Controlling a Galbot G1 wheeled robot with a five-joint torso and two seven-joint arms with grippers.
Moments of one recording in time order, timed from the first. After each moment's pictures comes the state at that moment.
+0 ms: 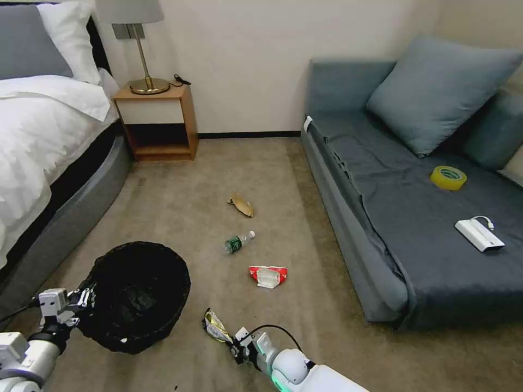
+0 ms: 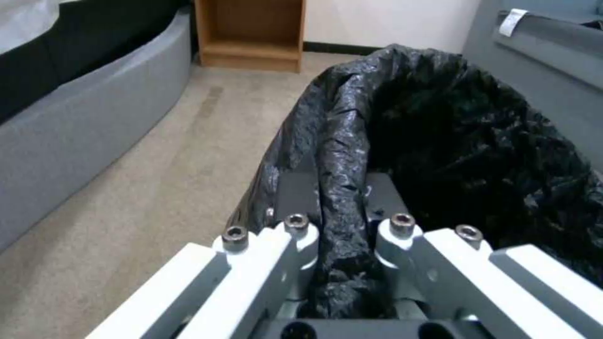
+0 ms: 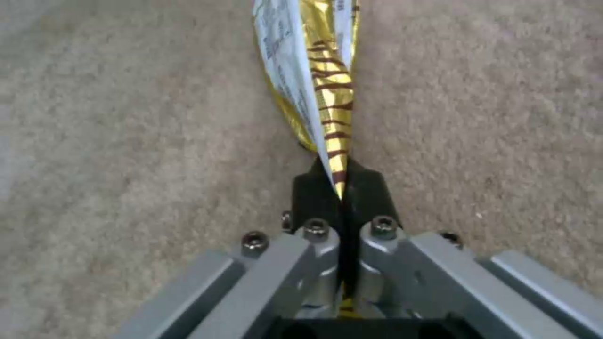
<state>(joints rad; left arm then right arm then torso) 1.64 -1.27 -1.08 -1.89 -0.50 0.14 0.38 -0.91 1.35 -0.49 1.08 0.41 -0.13 -0.08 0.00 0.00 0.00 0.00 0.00</state>
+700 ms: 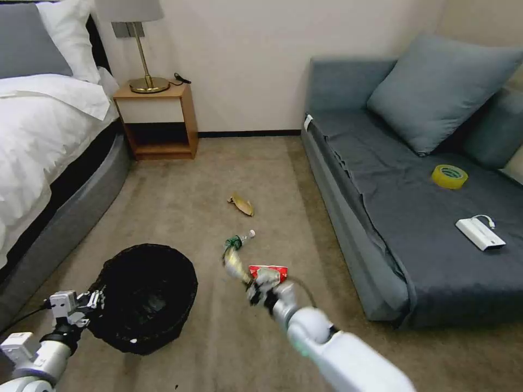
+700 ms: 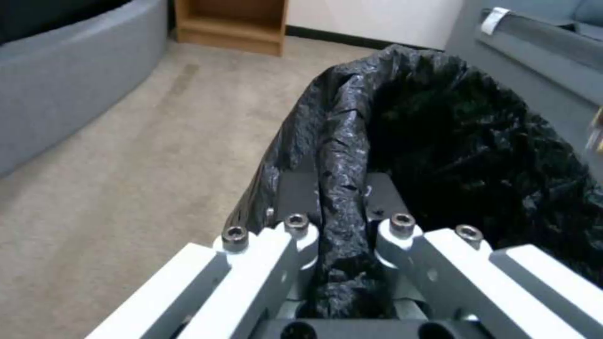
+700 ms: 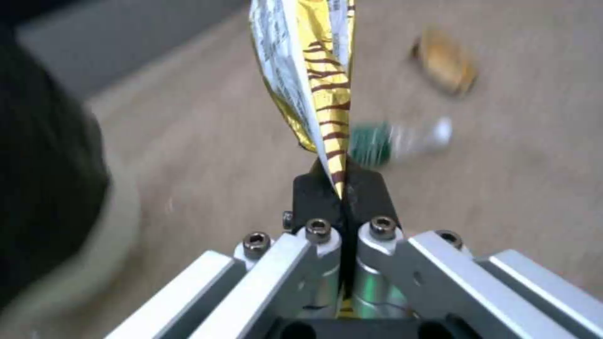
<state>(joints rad) 1.62 -1.30 -1.01 -1.88 -0.52 0.15 0.38 -0.87 1.15 -0.22 1.55 0.64 -0.19 0.06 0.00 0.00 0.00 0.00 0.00</state>
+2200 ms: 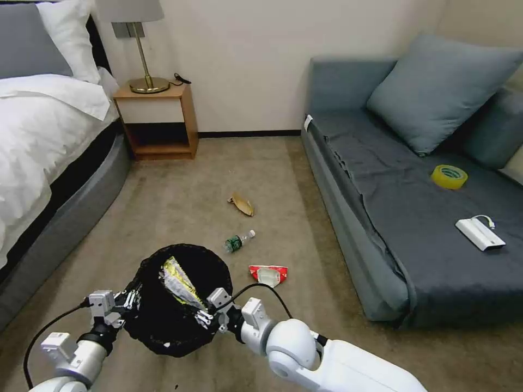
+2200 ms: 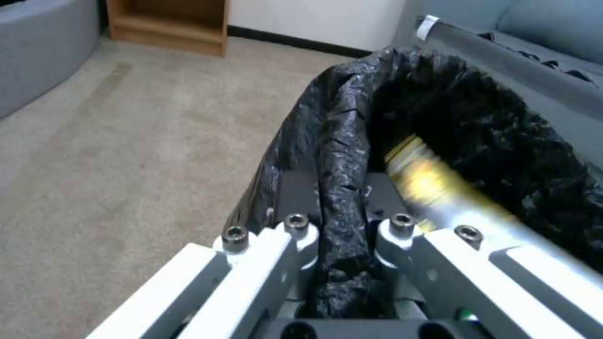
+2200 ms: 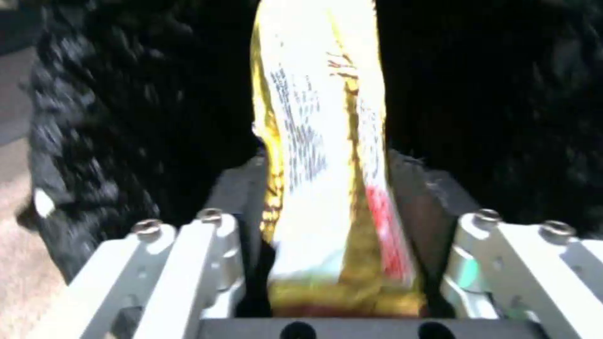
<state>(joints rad) 1.65 -1.39 -0.93 -1.98 -0.47 0.17 0.41 -0.83 1.09 -0.58 1.83 0.57 -0.31 0.10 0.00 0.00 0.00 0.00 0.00</state>
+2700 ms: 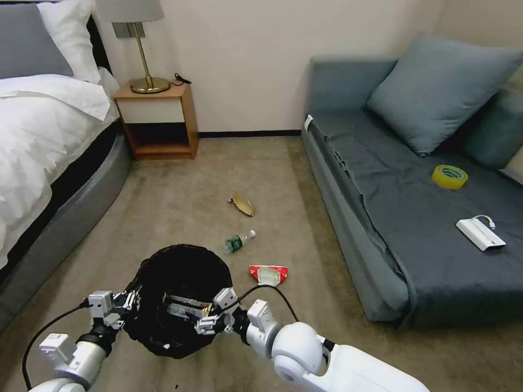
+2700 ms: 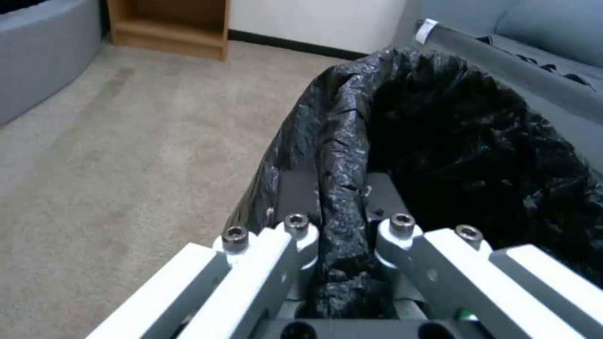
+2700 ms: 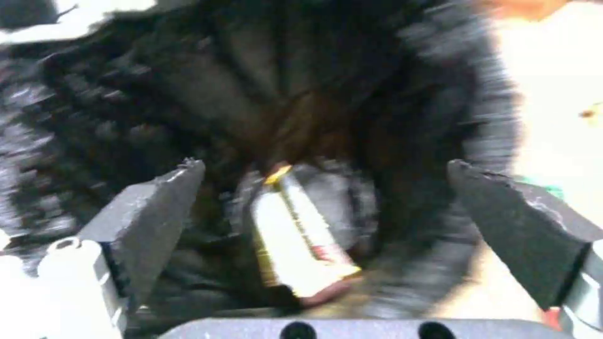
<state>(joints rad) 1.66 -1.38 -0.94 -1.99 -0.49 0.16 0.41 -0.88 1.06 -0.48 1.90 0.54 -0.29 0.14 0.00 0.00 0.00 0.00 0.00</state>
